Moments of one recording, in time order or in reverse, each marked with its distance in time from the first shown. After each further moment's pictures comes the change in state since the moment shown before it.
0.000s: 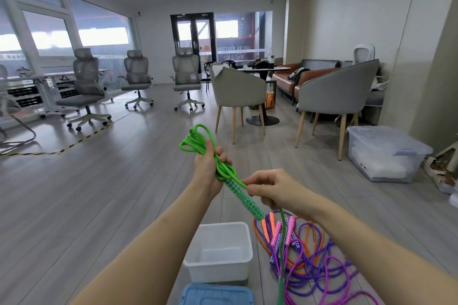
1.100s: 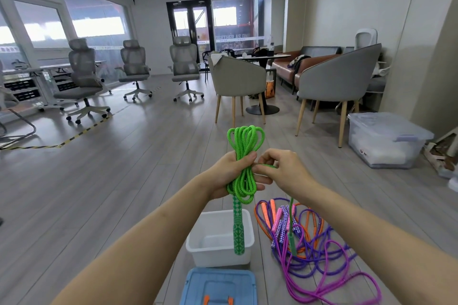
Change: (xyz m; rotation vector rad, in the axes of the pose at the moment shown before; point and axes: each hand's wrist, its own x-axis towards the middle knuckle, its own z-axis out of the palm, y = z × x) left_hand -0.035 -0.012 -0.009 0.606 -0.612 -0.345; right_hand 0.018 0.028 -0.008 -0.476 0.469 -0.191
